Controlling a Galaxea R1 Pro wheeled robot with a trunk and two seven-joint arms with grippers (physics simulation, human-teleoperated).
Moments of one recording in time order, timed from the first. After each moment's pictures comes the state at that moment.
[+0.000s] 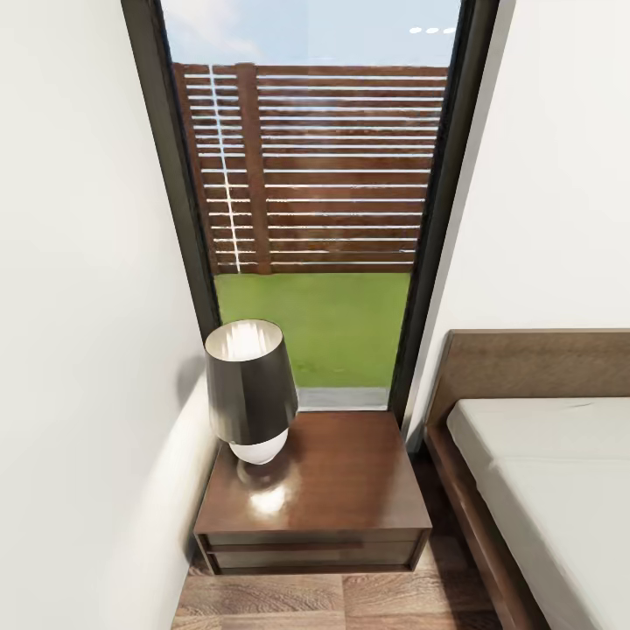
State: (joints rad) left arm -0.10 -0.01 -0.45 -0.16 0.35 -0.06 0.14; right arm -0.10 0.05 0.10 -0.14 -0.01 0.10 -0.29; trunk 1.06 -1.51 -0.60
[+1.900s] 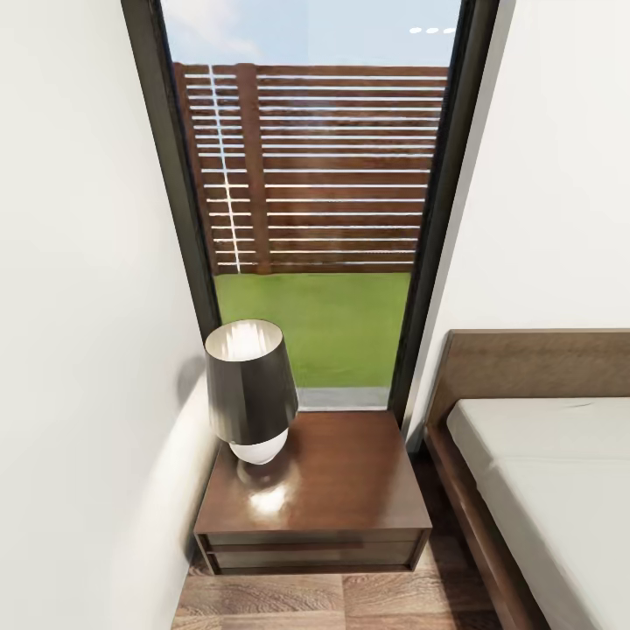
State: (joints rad) left arm -0.20 -0.01 -0.45 -0.16 0.58 -0.04 0.12; right arm -0.13 0.11 0.01 -0.24 -0.01 0.06 -0.24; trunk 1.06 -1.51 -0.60
